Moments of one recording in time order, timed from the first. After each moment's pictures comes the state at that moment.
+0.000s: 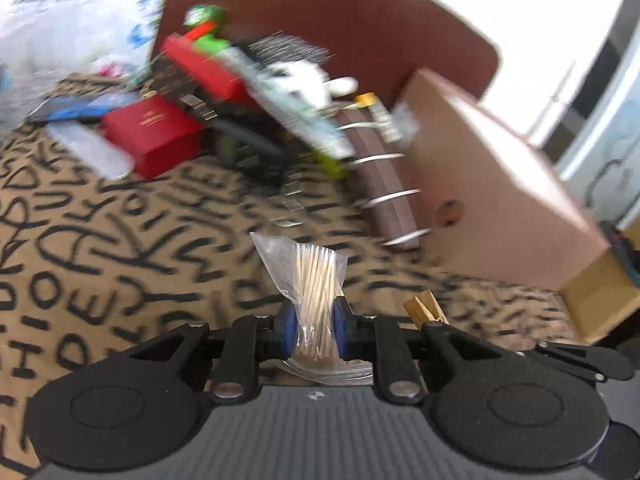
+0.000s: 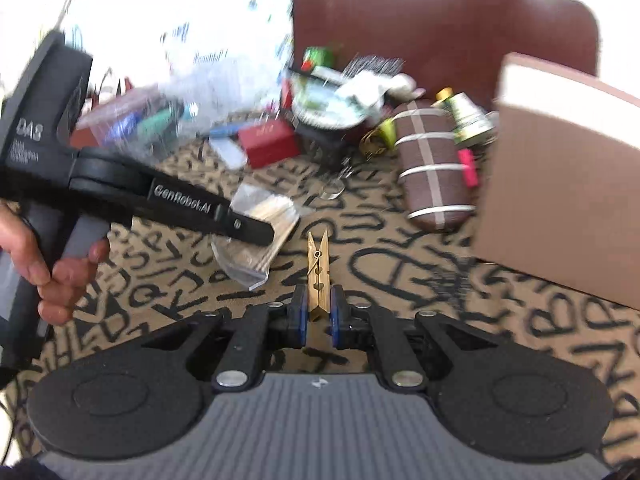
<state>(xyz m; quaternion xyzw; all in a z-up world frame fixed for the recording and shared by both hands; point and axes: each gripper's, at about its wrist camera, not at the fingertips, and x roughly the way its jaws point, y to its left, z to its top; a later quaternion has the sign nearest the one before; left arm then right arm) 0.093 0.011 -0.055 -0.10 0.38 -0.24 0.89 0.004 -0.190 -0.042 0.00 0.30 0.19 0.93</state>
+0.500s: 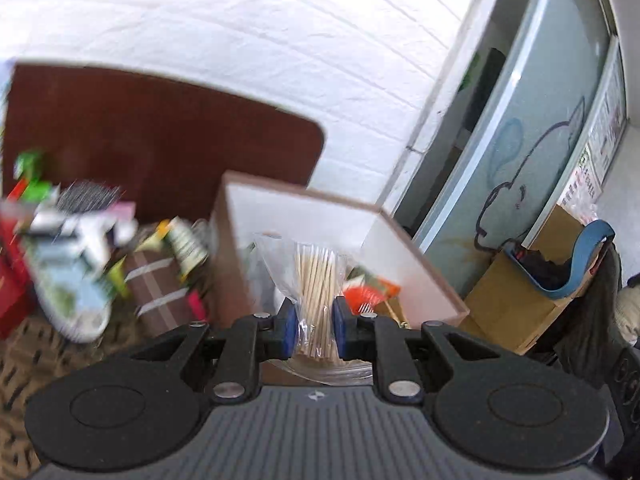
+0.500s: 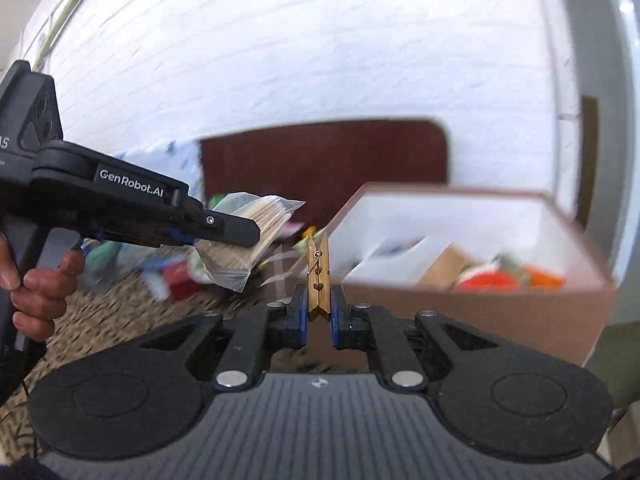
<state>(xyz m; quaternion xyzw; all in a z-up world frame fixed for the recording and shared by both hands) 0.087 -0.104 0.063 -0.09 0.27 -0.36 0.89 -0.027 -0.300 0.045 0.03 0.16 0.08 0.98</state>
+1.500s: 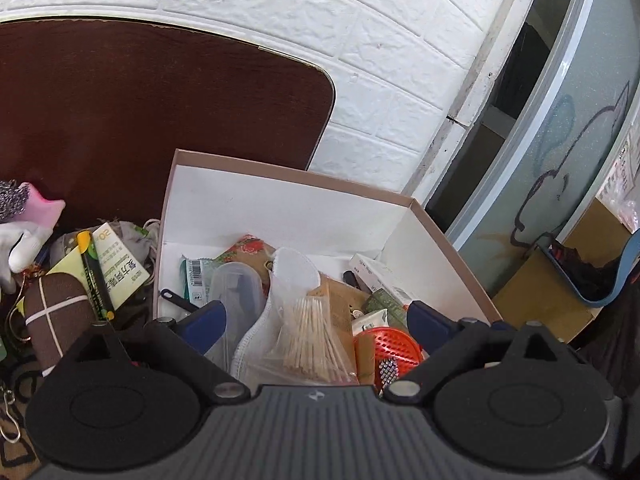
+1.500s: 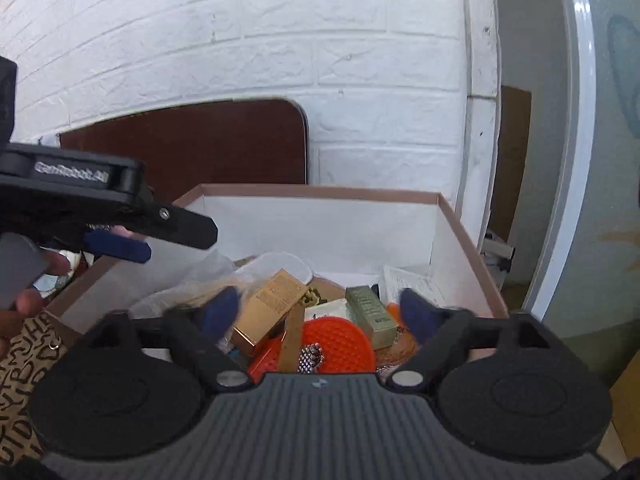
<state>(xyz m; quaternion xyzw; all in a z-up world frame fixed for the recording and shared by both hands) 0.178 -0.198 0.028 -0.08 0.32 -0.33 0.88 0.054 -0.391 0.026 0.01 0.17 -0.03 0.98</state>
